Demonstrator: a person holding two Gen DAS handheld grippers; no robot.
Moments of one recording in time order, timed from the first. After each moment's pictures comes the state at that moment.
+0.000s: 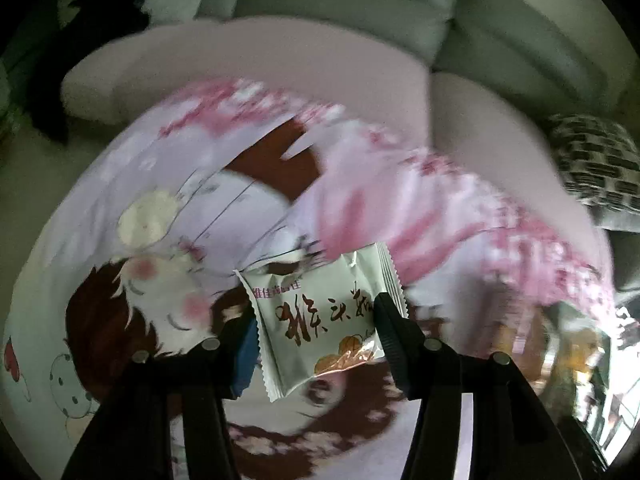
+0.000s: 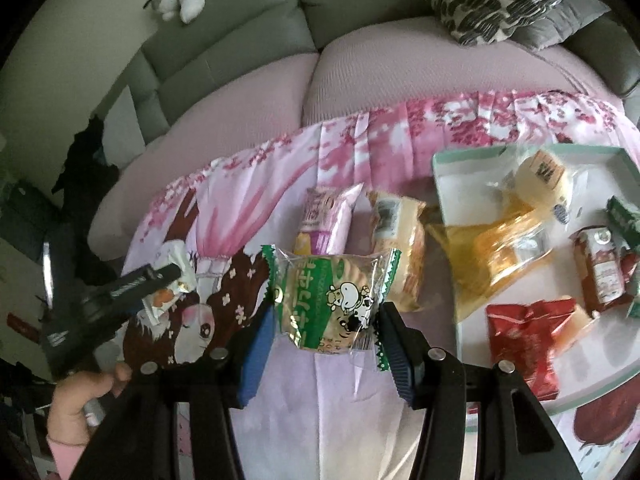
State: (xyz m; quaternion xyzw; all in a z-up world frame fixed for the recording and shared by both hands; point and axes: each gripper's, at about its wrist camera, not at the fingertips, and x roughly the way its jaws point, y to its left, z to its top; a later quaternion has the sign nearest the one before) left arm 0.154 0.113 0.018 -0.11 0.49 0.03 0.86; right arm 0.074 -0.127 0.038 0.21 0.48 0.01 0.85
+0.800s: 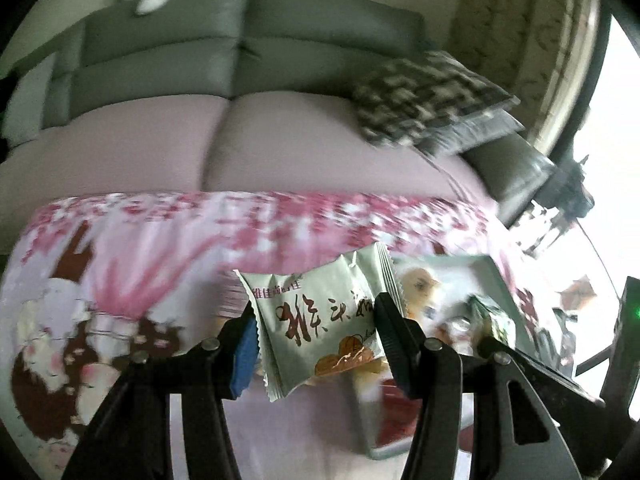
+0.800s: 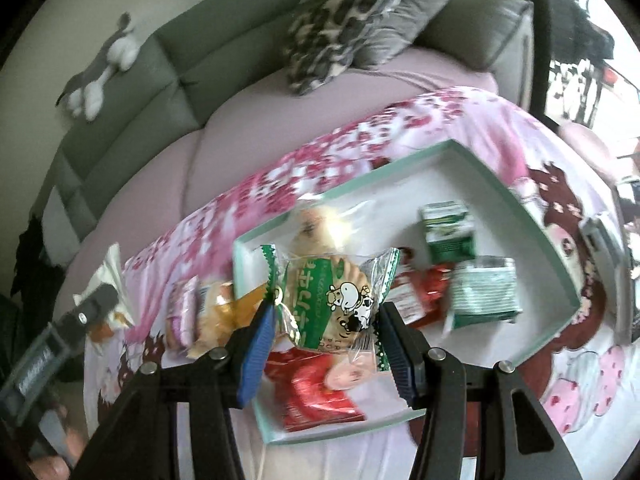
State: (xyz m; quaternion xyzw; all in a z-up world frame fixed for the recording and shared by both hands) left arm 0.100 -0.094 0.085 -0.01 0.43 -0.22 0.88; right arm 0.009 -0.286 0.059 0.28 0.42 -0.17 0.84
